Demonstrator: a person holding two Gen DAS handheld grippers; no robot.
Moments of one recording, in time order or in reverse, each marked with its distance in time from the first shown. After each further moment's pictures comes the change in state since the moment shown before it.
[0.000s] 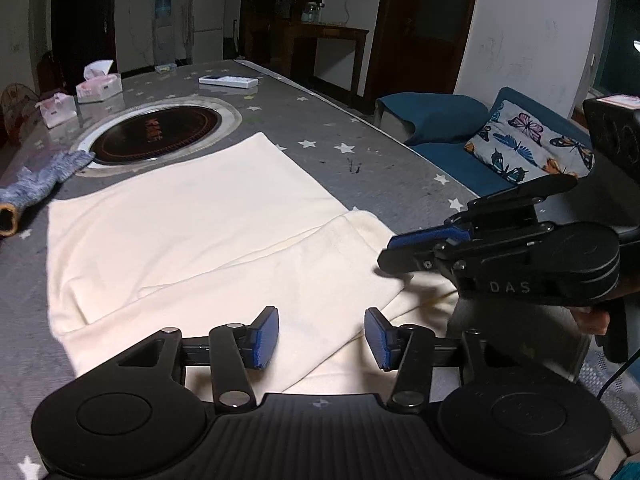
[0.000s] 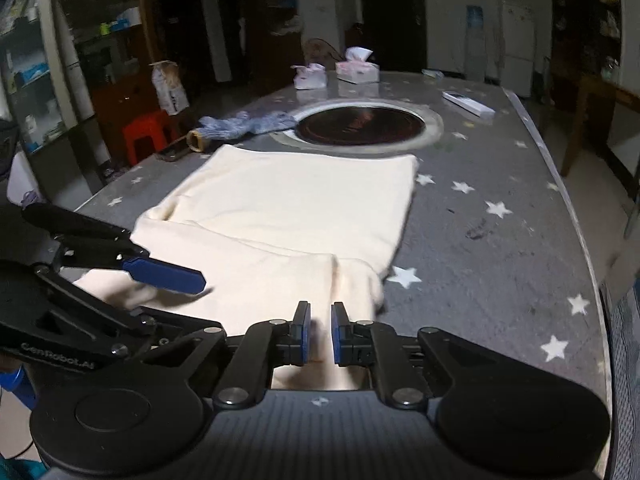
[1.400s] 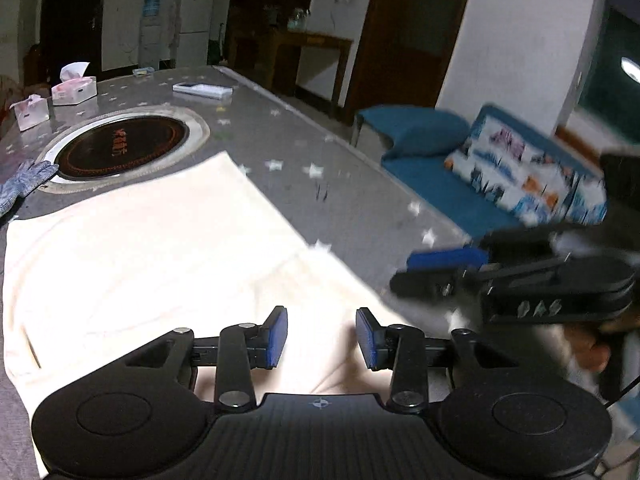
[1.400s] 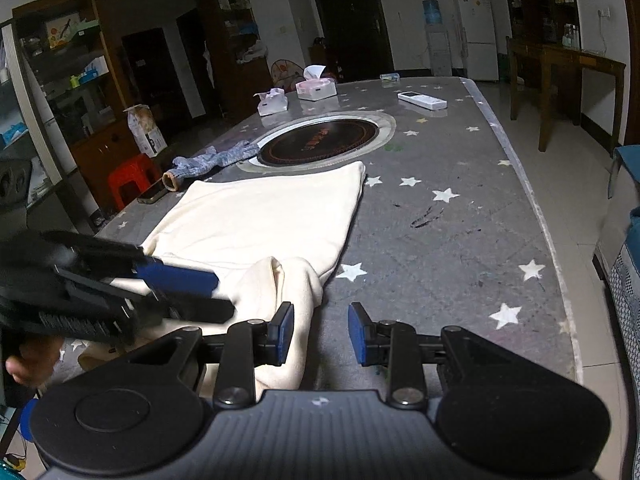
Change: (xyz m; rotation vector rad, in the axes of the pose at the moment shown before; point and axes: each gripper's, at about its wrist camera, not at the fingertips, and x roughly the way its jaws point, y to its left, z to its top) left arm 0.030 -0.017 0.024 -0.019 -0.019 -0.077; right arm -0.031 -0.043 -0.010 0.174 -0.059 -0.010
